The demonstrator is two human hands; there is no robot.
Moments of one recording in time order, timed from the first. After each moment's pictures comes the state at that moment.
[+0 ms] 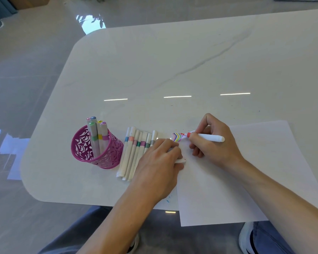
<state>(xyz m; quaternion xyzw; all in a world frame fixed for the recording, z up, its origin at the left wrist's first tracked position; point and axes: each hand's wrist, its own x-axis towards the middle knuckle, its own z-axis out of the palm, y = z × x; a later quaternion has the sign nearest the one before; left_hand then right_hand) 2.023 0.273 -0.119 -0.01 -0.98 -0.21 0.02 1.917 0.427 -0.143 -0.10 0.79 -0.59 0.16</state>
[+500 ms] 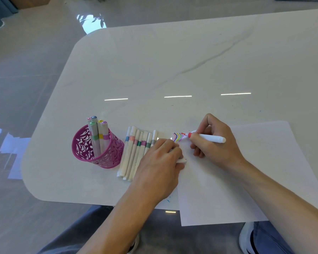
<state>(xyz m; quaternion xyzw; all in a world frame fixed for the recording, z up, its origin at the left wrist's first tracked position) 2.023 0.274 -0.121 -0.03 -0.98 -0.20 0.03 1.918 0.428 -0.144 -0.11 0.79 -0.58 0.16</state>
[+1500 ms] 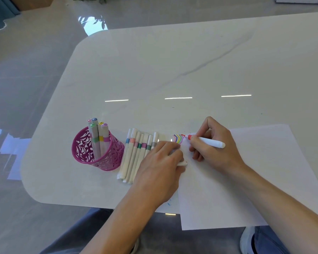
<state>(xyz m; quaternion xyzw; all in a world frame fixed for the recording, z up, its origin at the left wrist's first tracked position) 2.023 0.274 -0.120 -0.02 -0.98 -0.19 0.00 1.920 0.426 -0.147 -0.12 0.79 -0.59 0.15</state>
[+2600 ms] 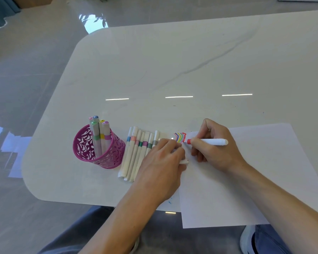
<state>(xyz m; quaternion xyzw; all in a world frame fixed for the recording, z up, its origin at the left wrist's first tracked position) 2.021 0.274 -0.121 -0.03 -0.98 -0.18 0.02 1.922 0.425 -0.145 -0.12 0.76 -0.61 0.20</state>
